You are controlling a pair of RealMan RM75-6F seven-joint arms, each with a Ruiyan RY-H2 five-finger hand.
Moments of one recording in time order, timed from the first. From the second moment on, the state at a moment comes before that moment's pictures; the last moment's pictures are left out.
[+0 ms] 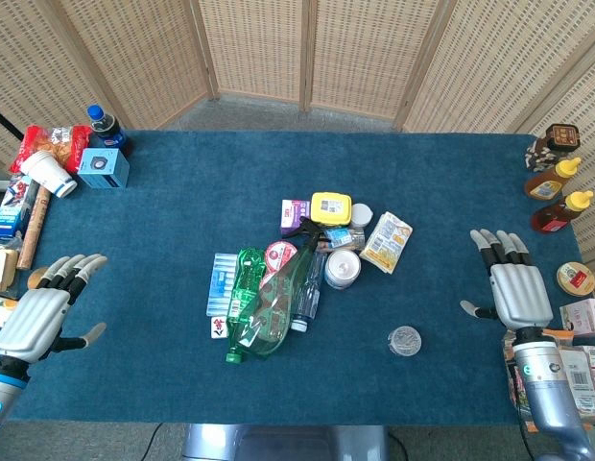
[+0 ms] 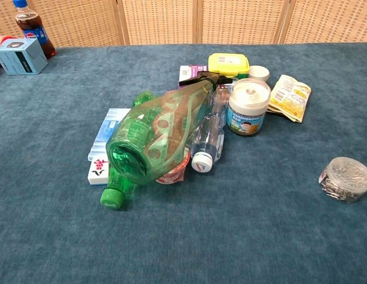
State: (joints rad) left arm -0.26 -0.83 -0.02 -2.05 1.45 1.24 0.01; right arm 0.35 -1.08 0.16 -1.85 -1.16 1.28 -0.32
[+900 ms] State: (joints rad) left arm -0.35 -0.79 0.00 -1.96 1.61 1.12 -0.17; right arm 0.35 -1.06 0.16 -1.91 -1.17 1.28 -0.30
